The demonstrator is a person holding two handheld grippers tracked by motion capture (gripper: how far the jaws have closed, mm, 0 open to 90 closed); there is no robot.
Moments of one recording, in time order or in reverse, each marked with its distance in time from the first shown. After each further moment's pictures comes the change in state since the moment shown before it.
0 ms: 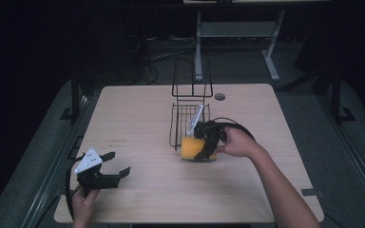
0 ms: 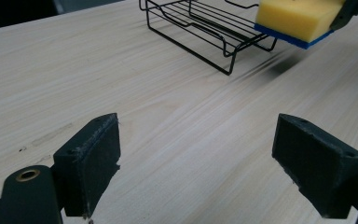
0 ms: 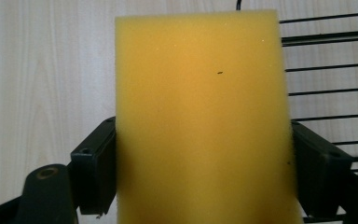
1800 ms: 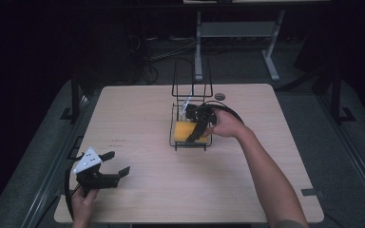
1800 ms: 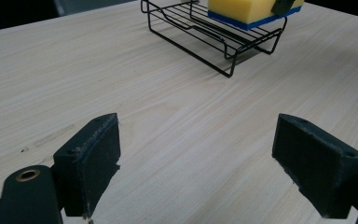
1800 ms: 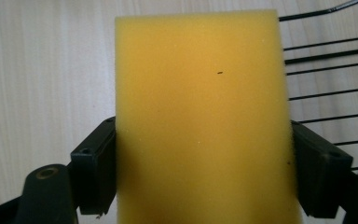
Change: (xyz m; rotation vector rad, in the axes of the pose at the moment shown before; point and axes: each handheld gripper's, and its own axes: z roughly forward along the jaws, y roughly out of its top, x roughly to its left) left arm 0.002 0.000 -0.001 -0.011 0.001 -0.007; right arm -0.058 0.030 0.003 0.006 0.015 0.071
